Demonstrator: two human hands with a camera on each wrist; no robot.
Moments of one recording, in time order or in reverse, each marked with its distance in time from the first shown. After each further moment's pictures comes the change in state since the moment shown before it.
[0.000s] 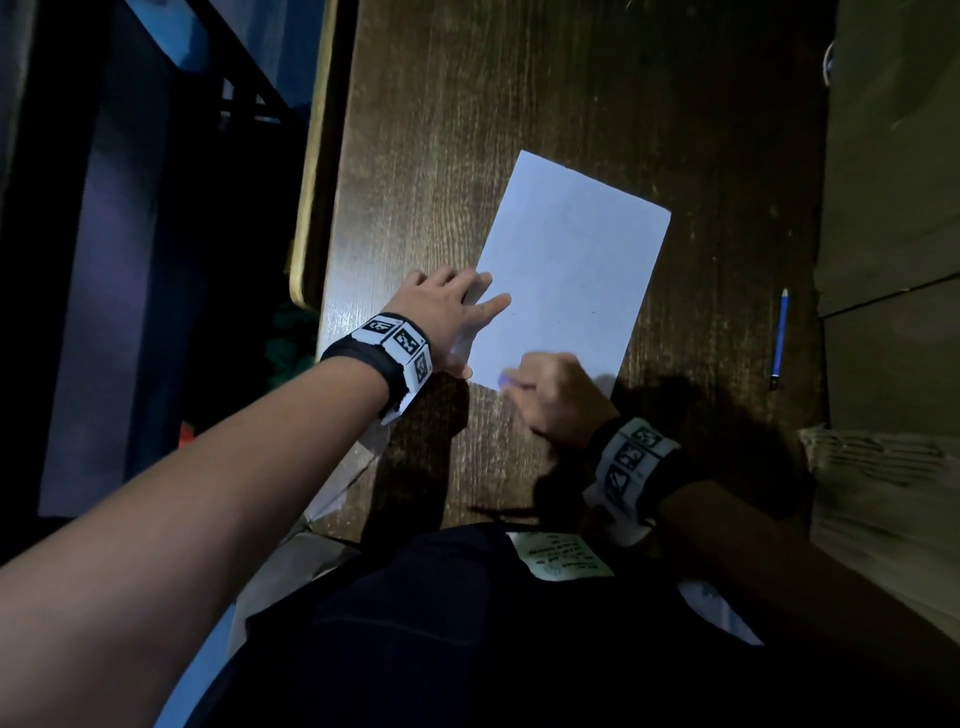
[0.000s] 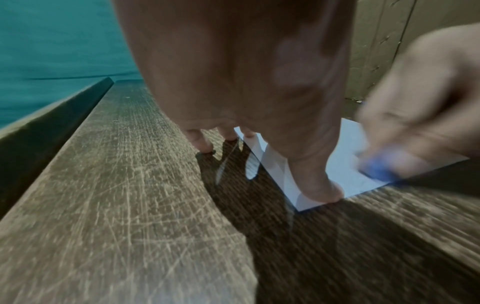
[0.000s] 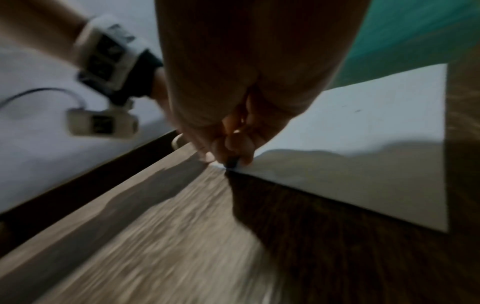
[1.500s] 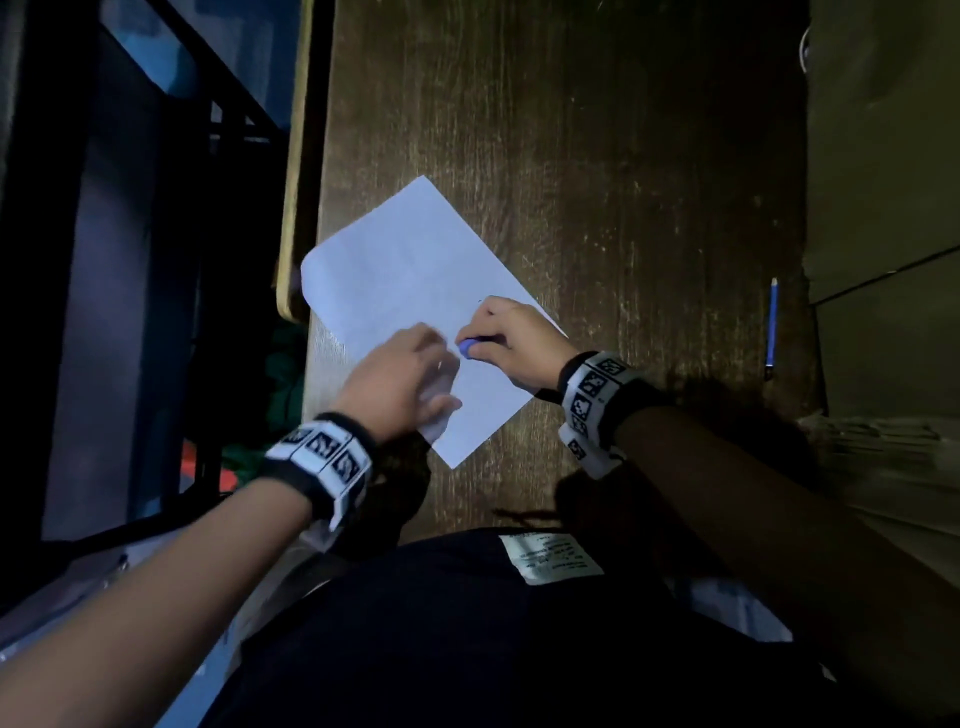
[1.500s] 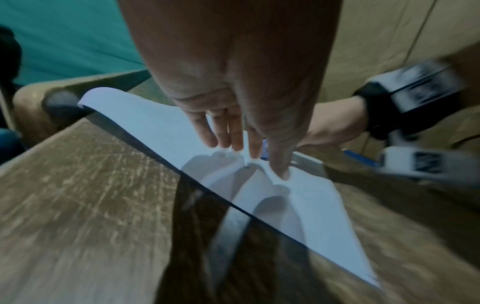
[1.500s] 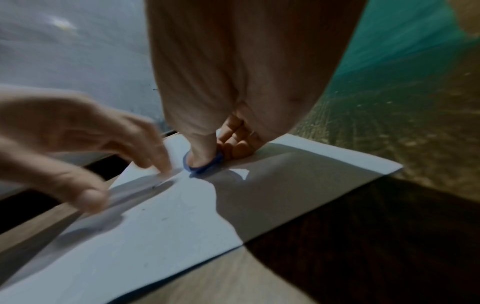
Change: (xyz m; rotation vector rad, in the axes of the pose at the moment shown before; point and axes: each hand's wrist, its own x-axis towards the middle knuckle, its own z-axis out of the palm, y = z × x) left_hand -0.055 0.017 0.047 -0.590 0.306 -0.020; right_hand 0.059 0.003 -0.011 0.246 -0.276 0.124
